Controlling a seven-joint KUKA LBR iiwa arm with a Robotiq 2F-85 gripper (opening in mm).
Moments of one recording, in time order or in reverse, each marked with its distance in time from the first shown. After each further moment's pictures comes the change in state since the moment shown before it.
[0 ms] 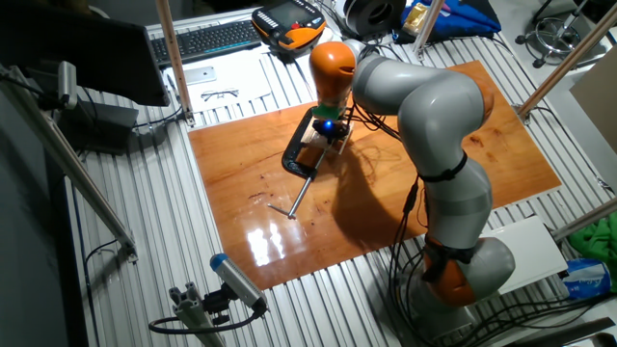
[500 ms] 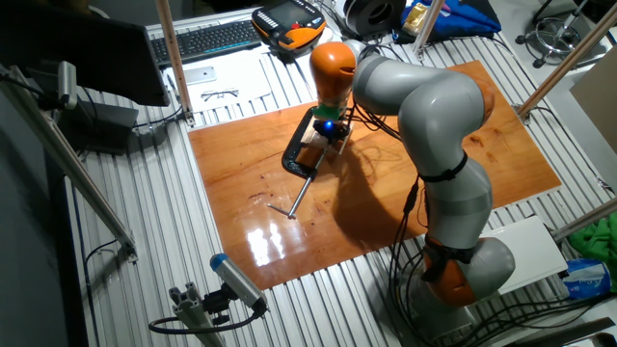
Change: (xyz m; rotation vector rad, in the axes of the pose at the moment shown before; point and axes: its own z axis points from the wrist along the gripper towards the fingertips) arm 0.000 -0.003 0.002 0.001 -0.001 -0.005
